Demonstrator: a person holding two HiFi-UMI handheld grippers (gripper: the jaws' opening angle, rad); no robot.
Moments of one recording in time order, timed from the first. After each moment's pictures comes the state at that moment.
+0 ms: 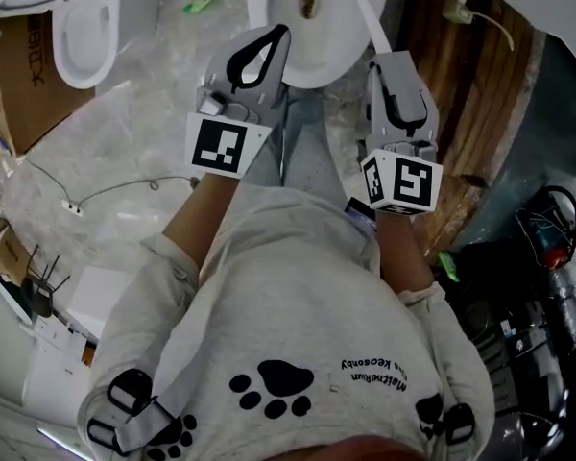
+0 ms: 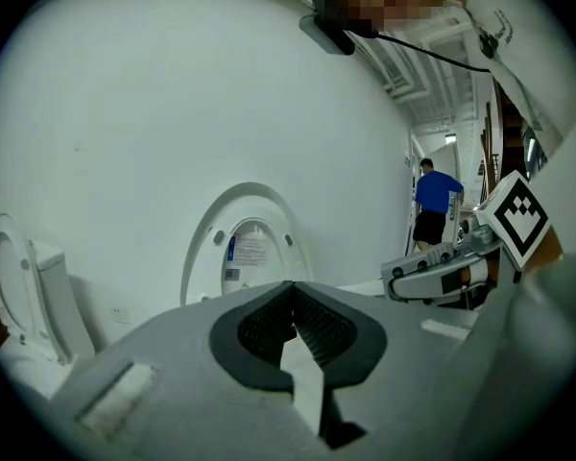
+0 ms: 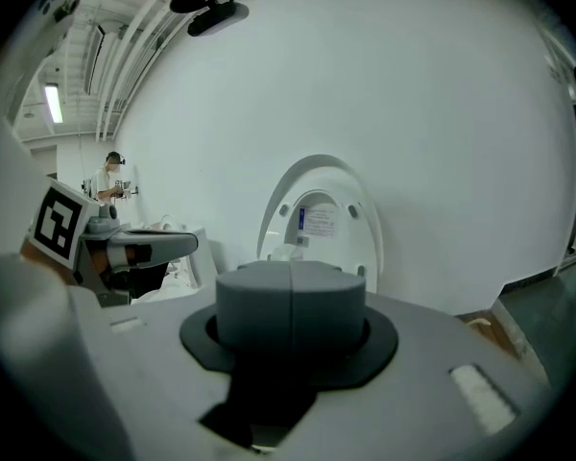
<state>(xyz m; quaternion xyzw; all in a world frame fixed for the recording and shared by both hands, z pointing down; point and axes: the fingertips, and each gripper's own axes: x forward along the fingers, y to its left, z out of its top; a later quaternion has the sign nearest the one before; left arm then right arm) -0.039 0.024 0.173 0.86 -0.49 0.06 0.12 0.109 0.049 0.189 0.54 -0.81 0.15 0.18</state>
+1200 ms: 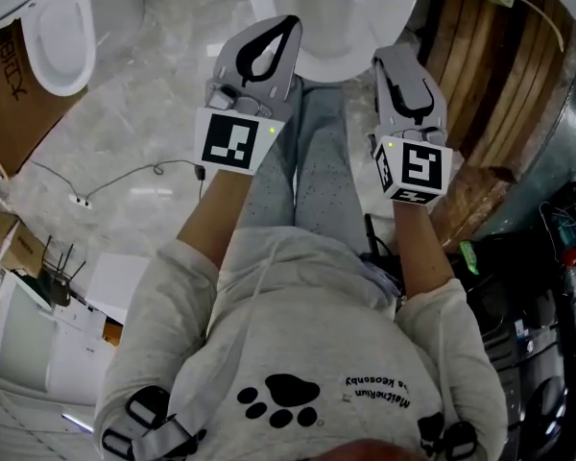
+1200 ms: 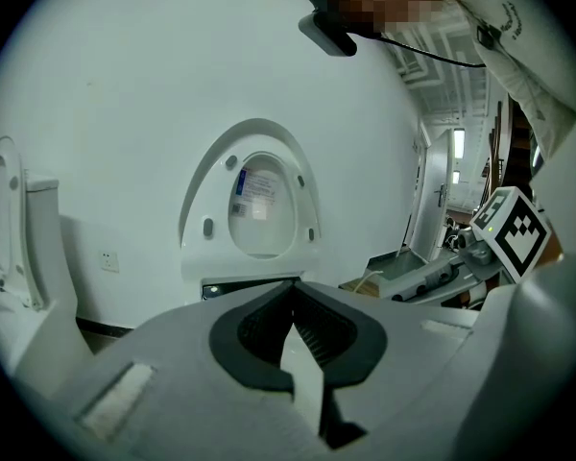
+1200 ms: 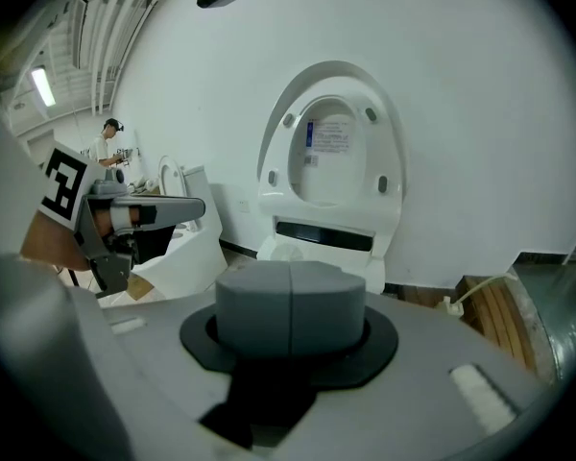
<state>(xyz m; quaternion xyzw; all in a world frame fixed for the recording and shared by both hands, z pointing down) -0.047 0.018 0.332 0.86 -0.47 0.10 0.18 0.095 0.062 0.371 0.49 -0.80 0.22 0.29</state>
